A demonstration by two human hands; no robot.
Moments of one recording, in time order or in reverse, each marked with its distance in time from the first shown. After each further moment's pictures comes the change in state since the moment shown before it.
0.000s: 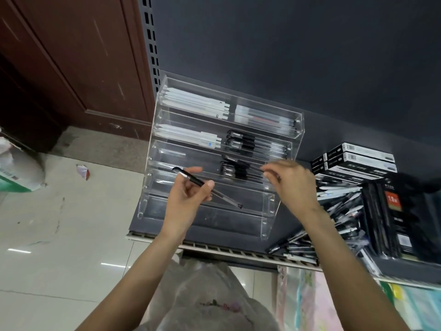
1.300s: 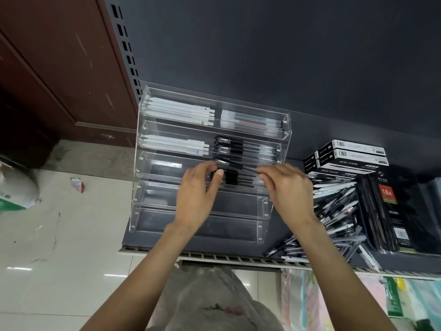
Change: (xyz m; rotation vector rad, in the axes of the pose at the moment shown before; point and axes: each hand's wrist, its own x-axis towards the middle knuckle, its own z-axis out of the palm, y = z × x) left_hand 0.037 -0.013 0.030 0.867 -0.096 0.384; right_hand -0.012 -0.006 -0.005 -0.045 0.229 -0.019
